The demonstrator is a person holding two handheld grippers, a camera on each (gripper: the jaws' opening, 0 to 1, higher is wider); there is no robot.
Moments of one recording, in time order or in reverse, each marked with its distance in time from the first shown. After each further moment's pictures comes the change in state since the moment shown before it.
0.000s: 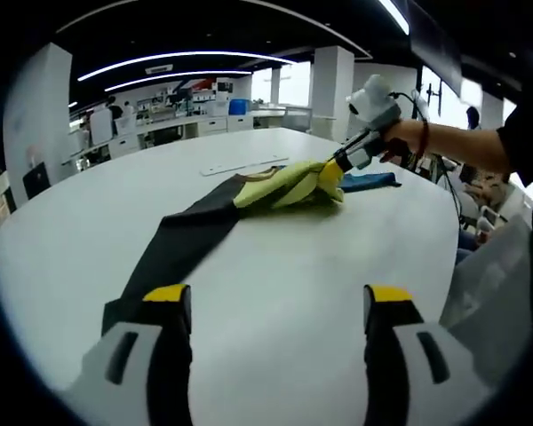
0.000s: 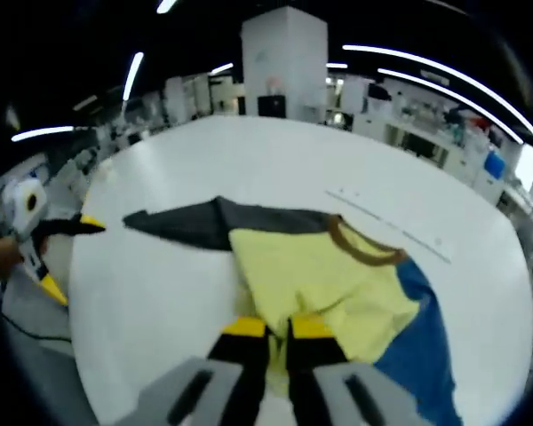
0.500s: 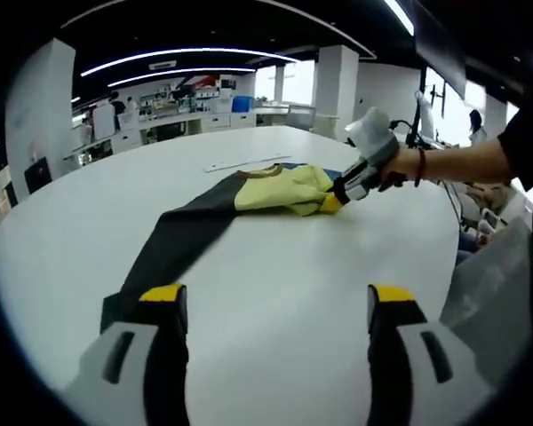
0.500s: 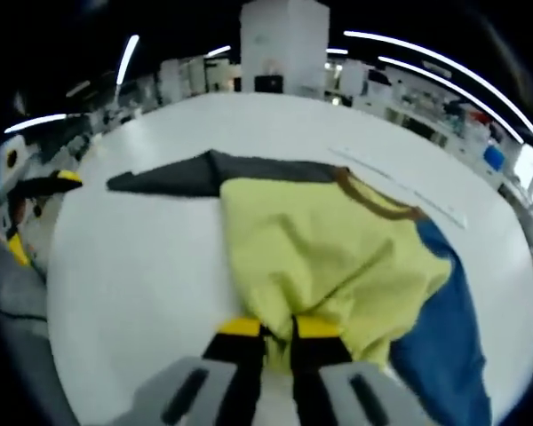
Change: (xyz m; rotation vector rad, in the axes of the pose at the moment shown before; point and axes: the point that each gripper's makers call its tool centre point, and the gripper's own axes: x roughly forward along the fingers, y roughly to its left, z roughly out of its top) left arm -0.001 -0.002 -0.001 -0.009 0.005 0.007; right arm 0.038 0.006 -0.061 0.010 0.104 -0.013
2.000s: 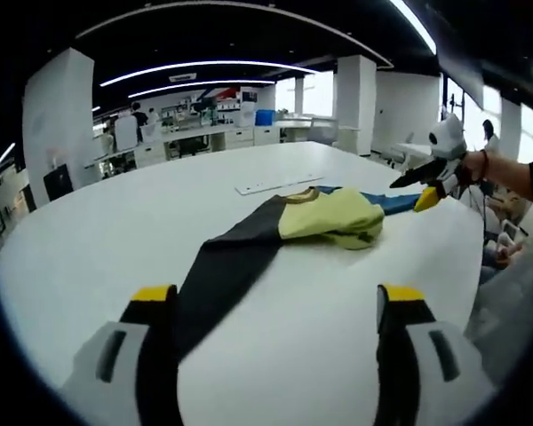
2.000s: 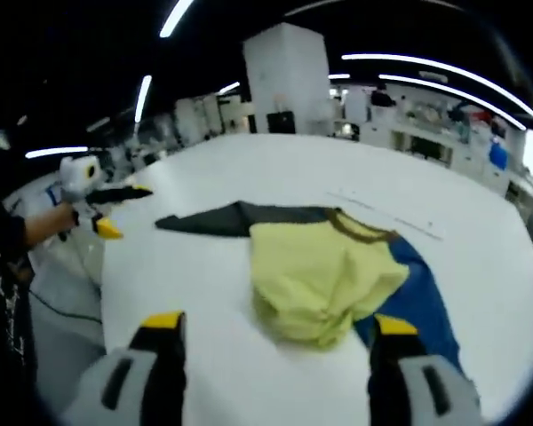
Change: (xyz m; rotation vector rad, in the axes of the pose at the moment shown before) left arm -0.002 0.054 0.035 -0.012 -0.052 0.082; right arm -0.090 0.007 0.009 0.024 -0.168 0.128
